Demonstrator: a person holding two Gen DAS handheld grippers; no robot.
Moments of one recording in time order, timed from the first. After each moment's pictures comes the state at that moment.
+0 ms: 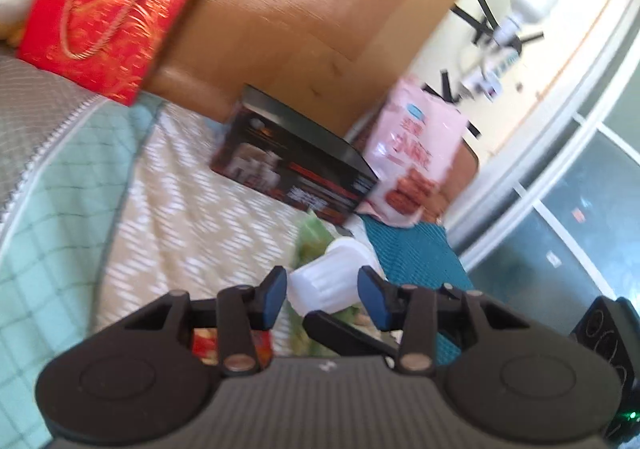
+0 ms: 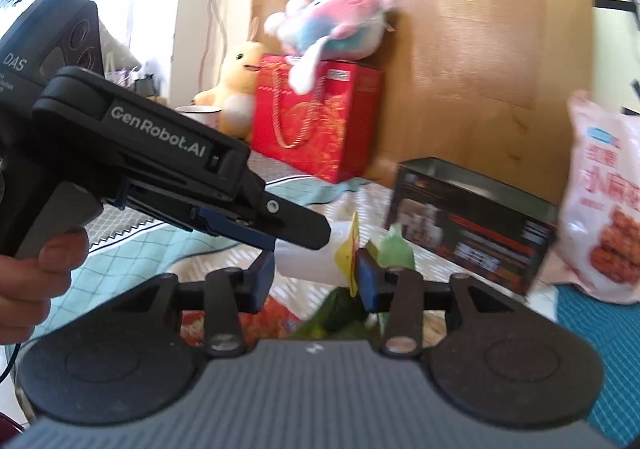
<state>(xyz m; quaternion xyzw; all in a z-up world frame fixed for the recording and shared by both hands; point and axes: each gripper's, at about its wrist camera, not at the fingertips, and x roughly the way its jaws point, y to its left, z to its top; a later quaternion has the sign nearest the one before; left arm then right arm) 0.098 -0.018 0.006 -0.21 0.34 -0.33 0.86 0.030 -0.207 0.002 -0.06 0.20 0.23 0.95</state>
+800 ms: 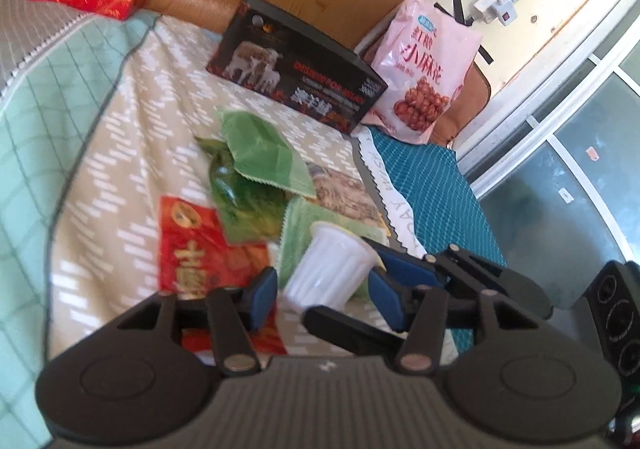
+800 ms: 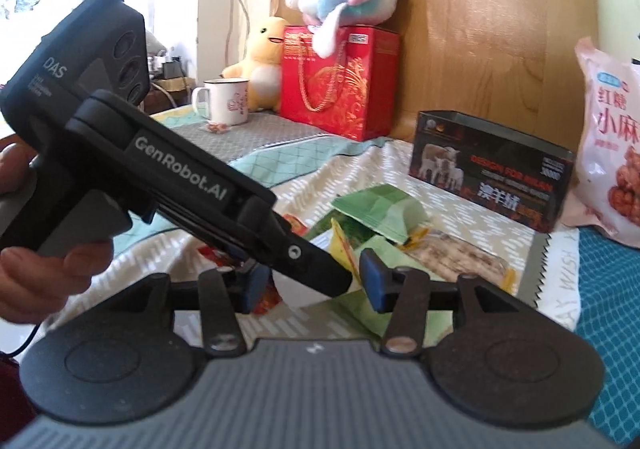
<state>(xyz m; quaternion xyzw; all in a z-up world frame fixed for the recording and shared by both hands) 0.081 -0.031 -0.026 -0.17 0.42 -0.33 0.83 0.002 -0.219 -0.022 -0.04 0.23 0.28 0.93</state>
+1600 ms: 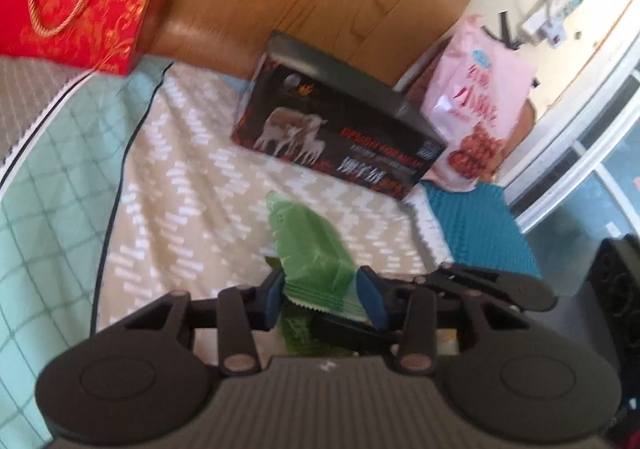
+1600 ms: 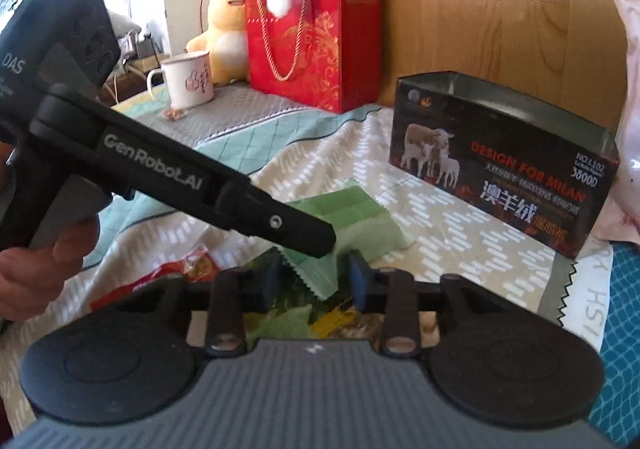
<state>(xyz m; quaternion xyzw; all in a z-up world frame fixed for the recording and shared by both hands) 0.172 -0.045 -0.016 -0.15 0.41 -0.31 0.84 0.108 -0.224 -0.028 -0.02 0.31 0.28 0.91</state>
